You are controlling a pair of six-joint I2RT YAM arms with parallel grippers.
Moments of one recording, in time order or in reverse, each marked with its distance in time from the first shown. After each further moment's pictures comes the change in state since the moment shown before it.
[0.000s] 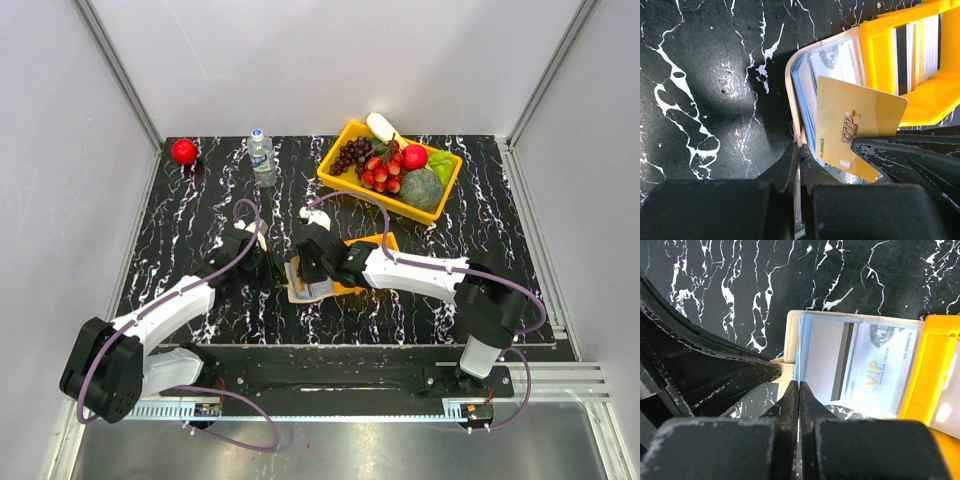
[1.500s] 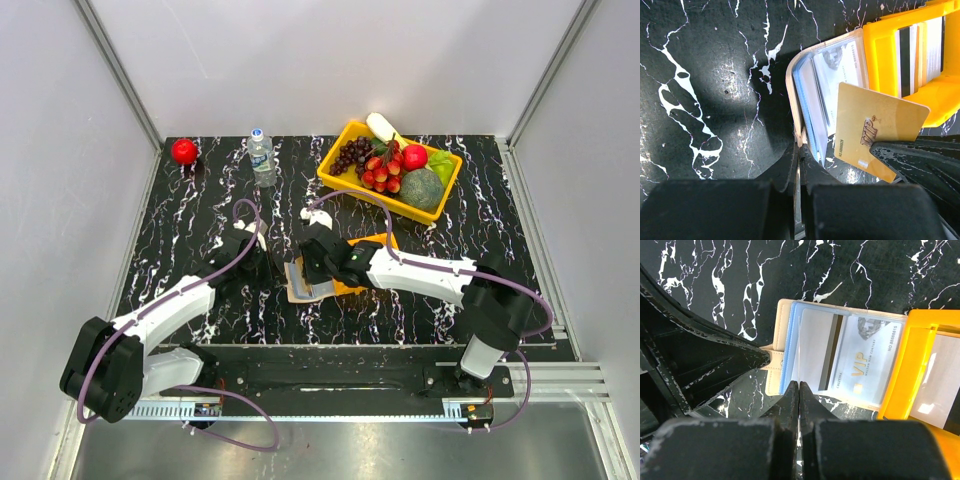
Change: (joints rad) left arm 0.000 0.002 0.000 -0.001 -0.011 0.000; right arm -0.002 -0.033 -0.006 -0.056 0.016 -0.056
